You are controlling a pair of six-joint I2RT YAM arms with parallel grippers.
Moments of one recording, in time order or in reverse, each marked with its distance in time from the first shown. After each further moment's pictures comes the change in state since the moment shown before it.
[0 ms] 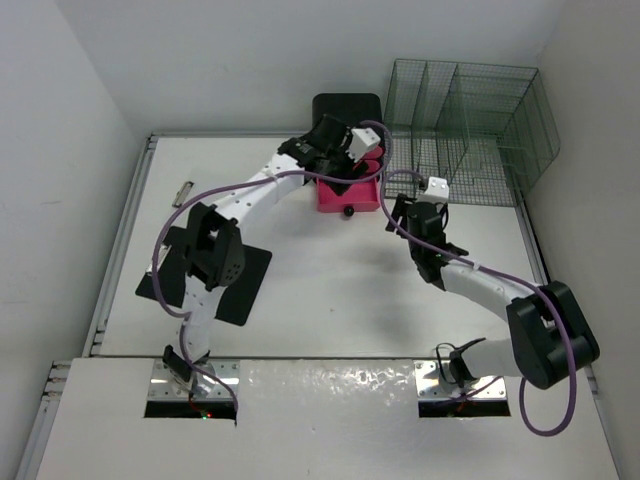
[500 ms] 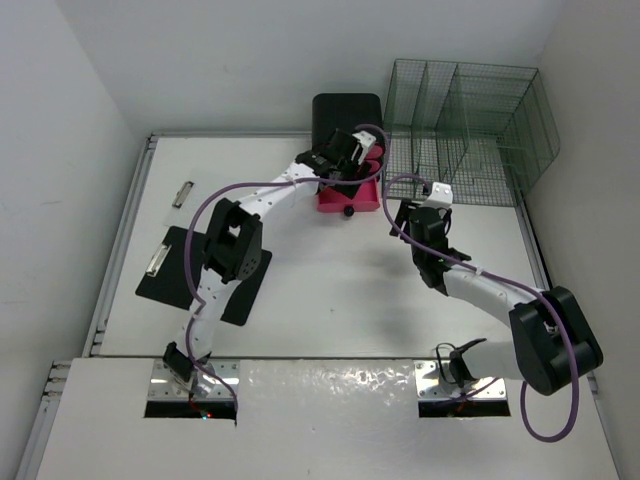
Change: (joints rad) left arm -0.029 0.184 0.050 0.131 -0.153 -0.245; right arm 0.000 -0.040 -0.049 -0.006 0.034 0.001
